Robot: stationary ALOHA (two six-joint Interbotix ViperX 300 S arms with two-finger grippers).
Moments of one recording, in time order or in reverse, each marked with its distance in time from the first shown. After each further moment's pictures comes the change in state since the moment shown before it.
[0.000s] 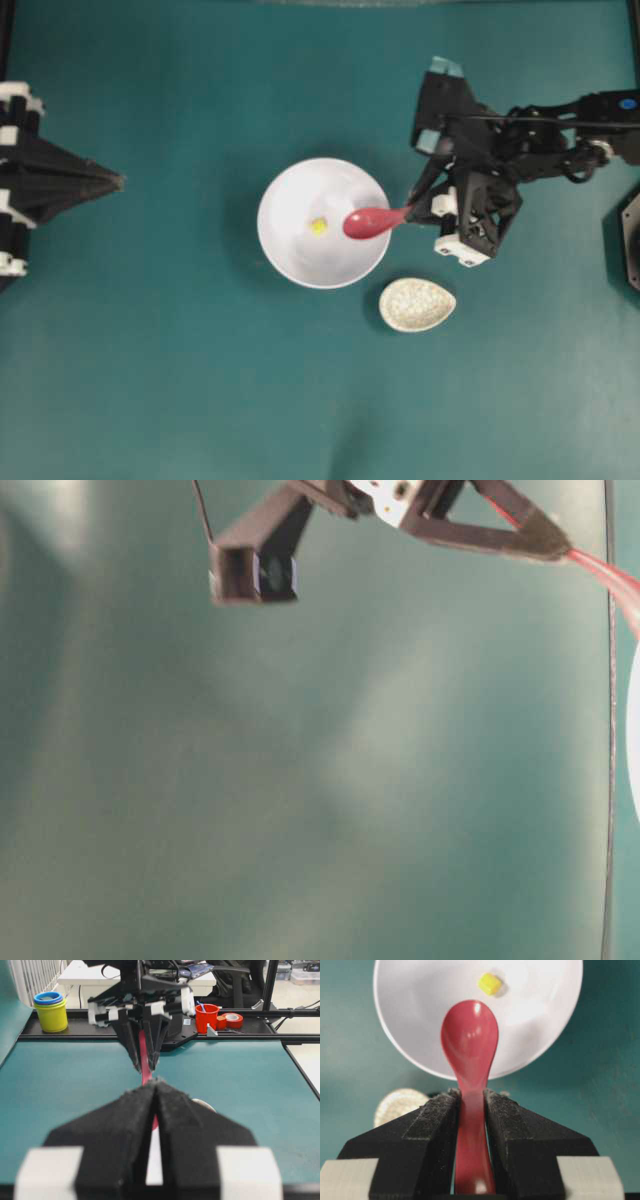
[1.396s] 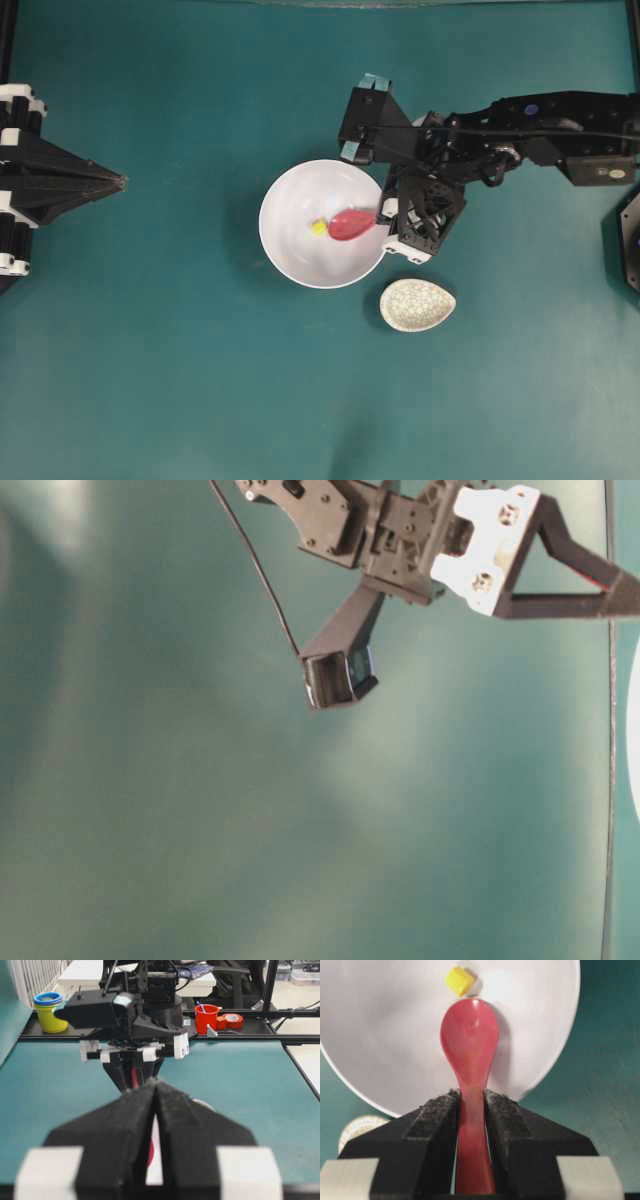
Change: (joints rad) left arm 0.000 0.000 0.000 -0.002 0.000 0.000; right arm -0.002 0.230 -0.150 -0.095 0.060 0.110
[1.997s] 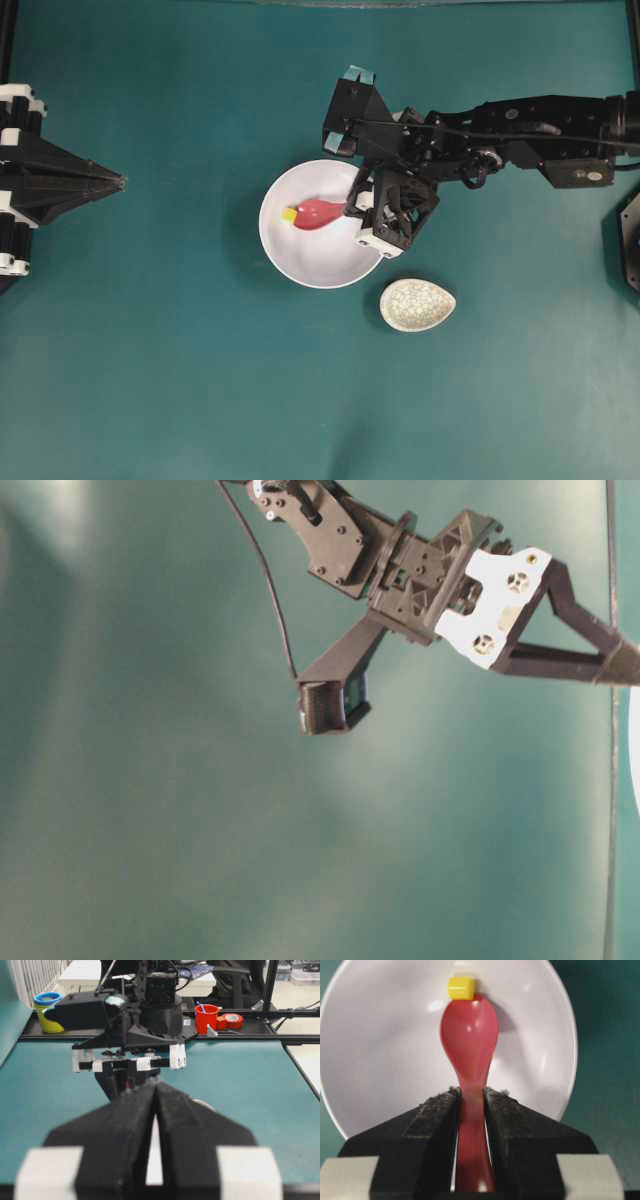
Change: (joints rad) left arm 0.000 0.000 0.000 0.002 0.000 0.000; right arm 0.003 0.041 -0.021 0.000 -0.172 -0.008
